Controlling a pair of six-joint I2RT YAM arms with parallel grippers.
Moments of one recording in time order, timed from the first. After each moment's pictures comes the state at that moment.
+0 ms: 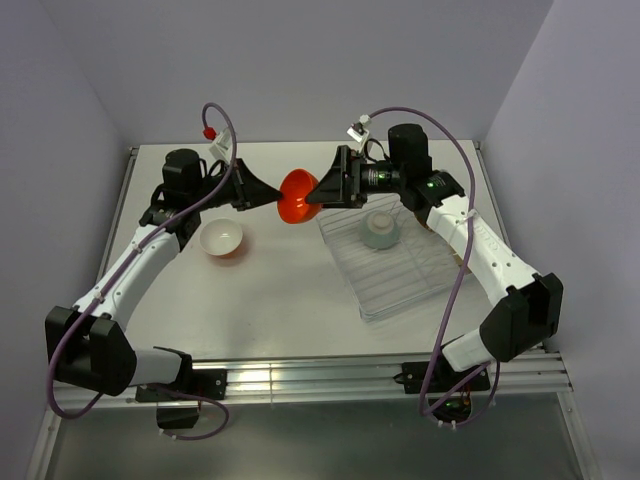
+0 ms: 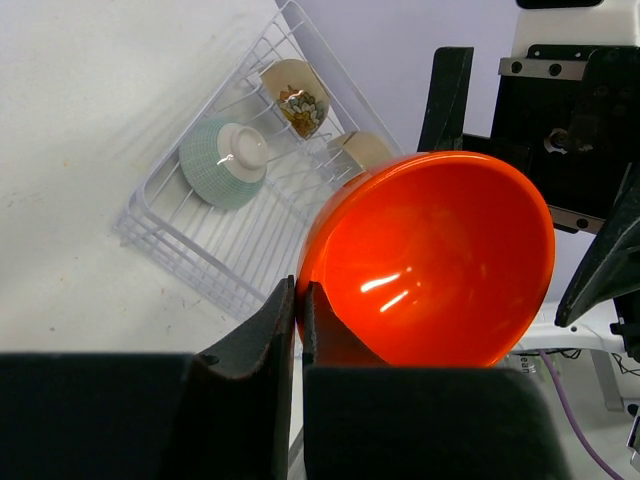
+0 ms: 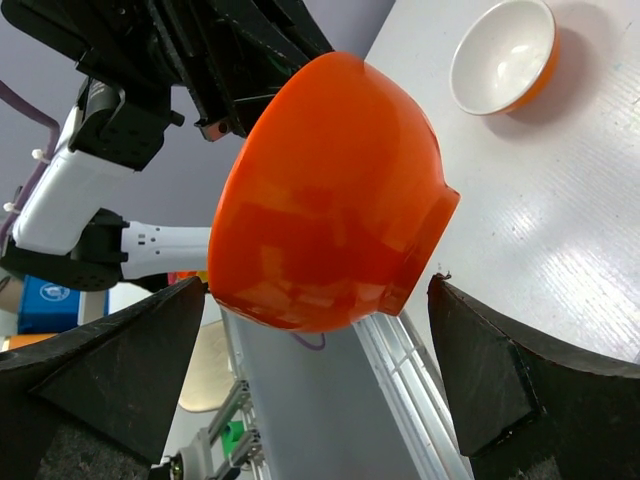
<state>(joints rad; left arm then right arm) -0.28 1.32 1.10 -0.02 0.77 -0.68 0.42 1.45 1.39 -0.35 -0.90 0.69</state>
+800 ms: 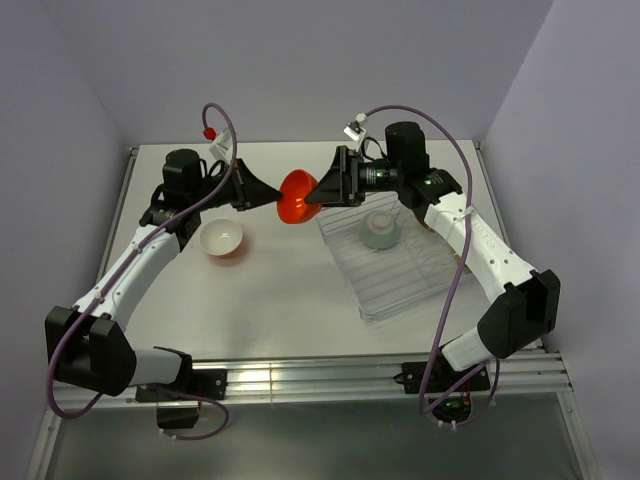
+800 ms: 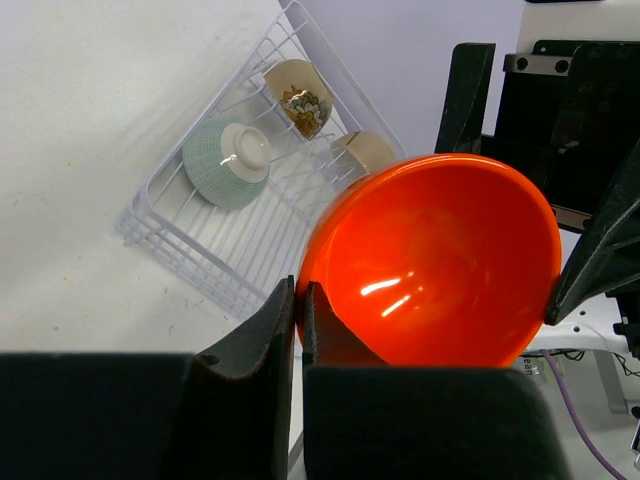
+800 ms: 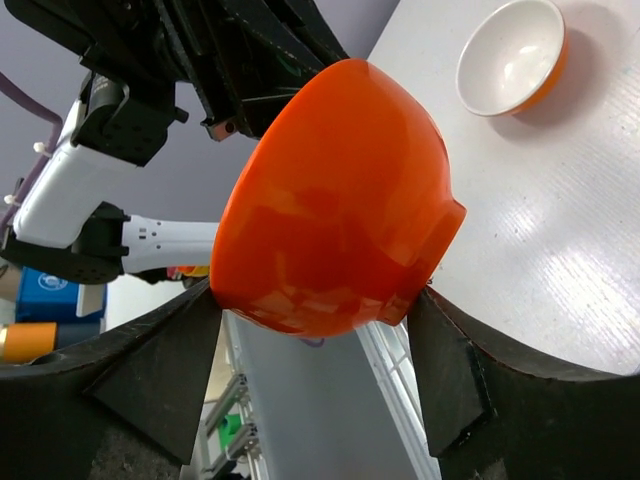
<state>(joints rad) -0.28 1.32 1.10 -0.02 0.77 -0.68 0.43 1.47 1.42 -0.36 -0.91 0.67</state>
